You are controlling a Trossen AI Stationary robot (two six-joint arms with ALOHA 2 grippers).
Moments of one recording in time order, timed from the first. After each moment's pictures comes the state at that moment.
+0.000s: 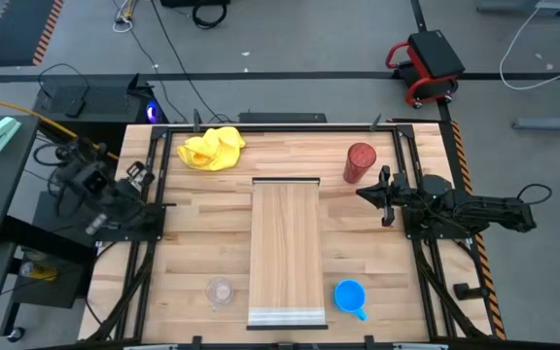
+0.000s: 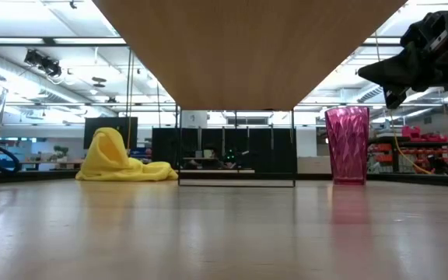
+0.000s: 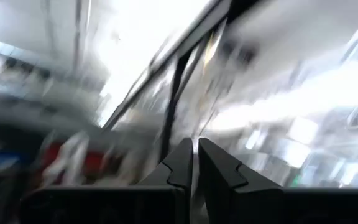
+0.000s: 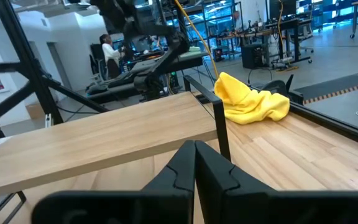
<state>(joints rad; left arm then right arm) -0.82 0.37 0.54 0.54 -0.45 0.11 -0.14 0.02 0.02 0.01 0.00 0.21</state>
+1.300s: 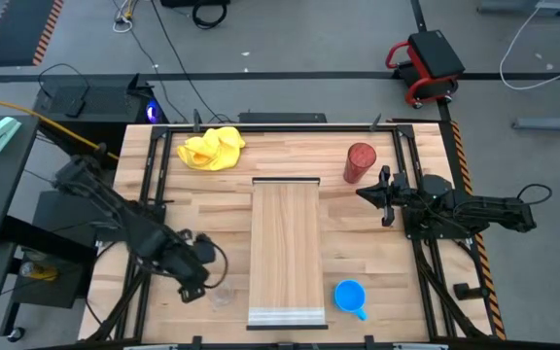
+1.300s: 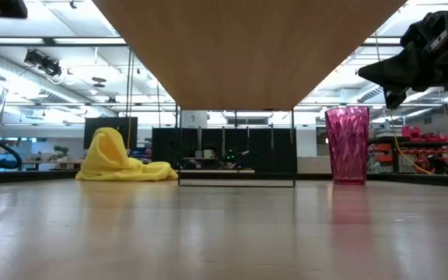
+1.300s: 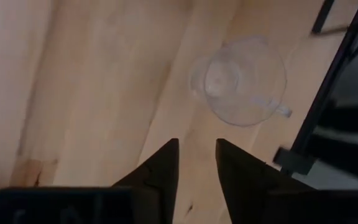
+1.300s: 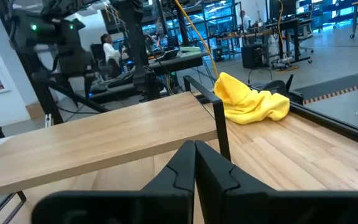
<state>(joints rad) -0.68 1.42 1.20 -1.10 -0.03 -1.01 -0.14 0.02 0.02 0.01 0.00 0.21</state>
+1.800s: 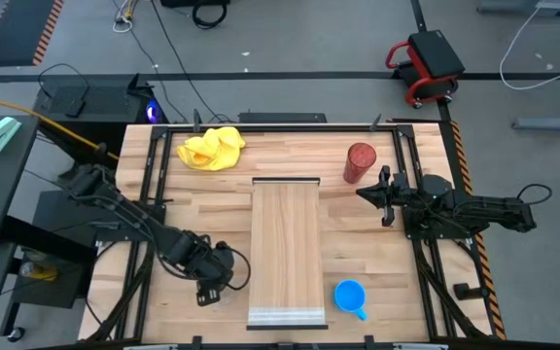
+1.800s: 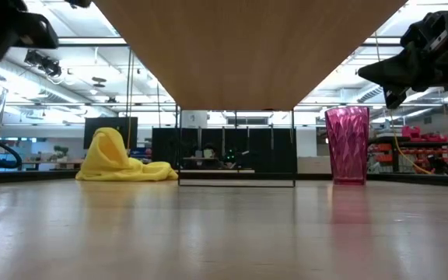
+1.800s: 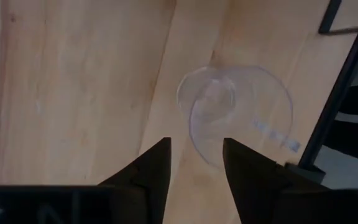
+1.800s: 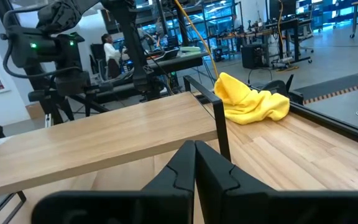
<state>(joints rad) -0.58 1.57 1.20 -0.98 0.04 -0.85 -0.14 0.02 0.02 0.01 0.00 0.21</state>
